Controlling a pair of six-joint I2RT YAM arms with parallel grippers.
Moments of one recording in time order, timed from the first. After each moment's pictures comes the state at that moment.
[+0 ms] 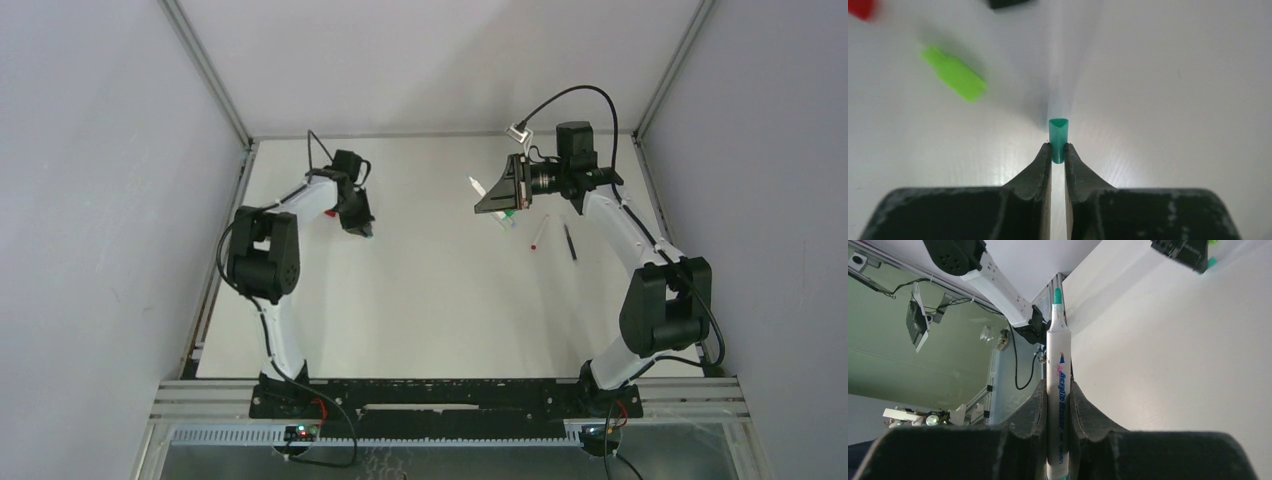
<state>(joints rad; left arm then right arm) -0.22 2.04 1.54 -0.70 0.02 -0.47 0.18 1.60 1.33 -0.32 -1.38 0.26</state>
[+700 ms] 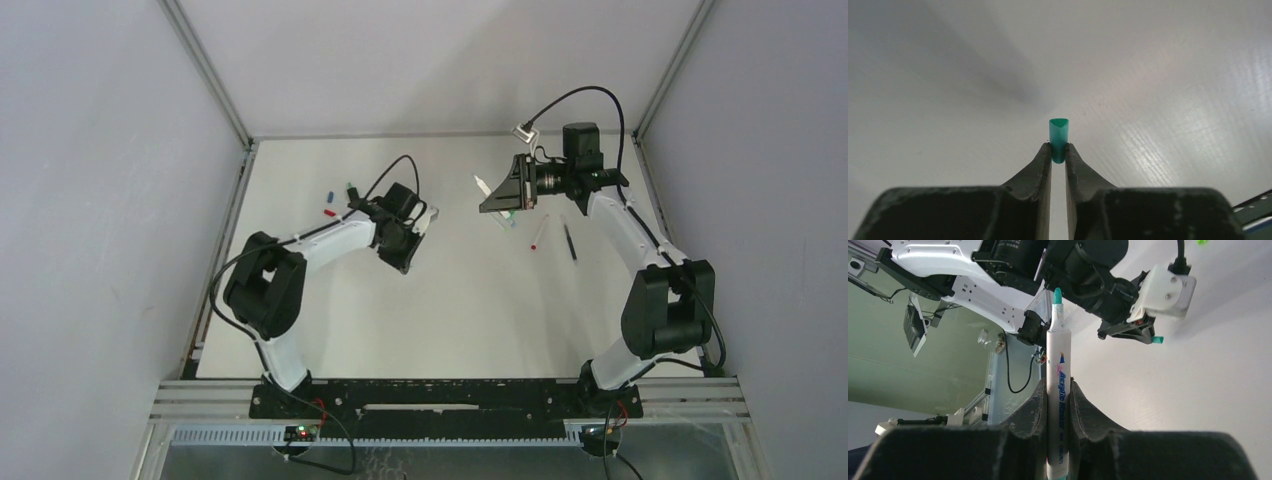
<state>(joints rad) -0.58 1.80 1.26 -0.66 0.13 -0.01 0.15 1.59 1.31 -0.33 -1.38 0.24</state>
